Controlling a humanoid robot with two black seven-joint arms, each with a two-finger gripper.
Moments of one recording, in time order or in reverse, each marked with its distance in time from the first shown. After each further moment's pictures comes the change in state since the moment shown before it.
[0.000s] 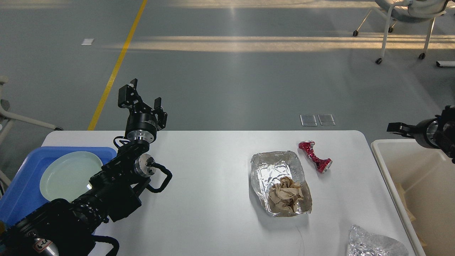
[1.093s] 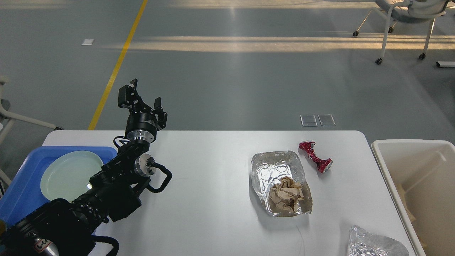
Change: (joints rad) left arm 0.000 0.000 0.000 0.000 0.000 0.000 0.000; right arm 1.365 -0.095 0.084 0.597 0.163 0.635 0.000
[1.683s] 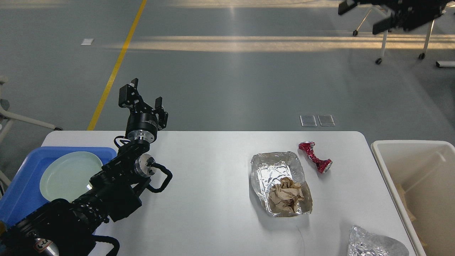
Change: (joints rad) left arm 0.000 0.001 0.000 0.000 0.000 0.000 0.000; right arm -0.458 -0.001 -0.145 -0.085 -0.076 0.000 -0.006
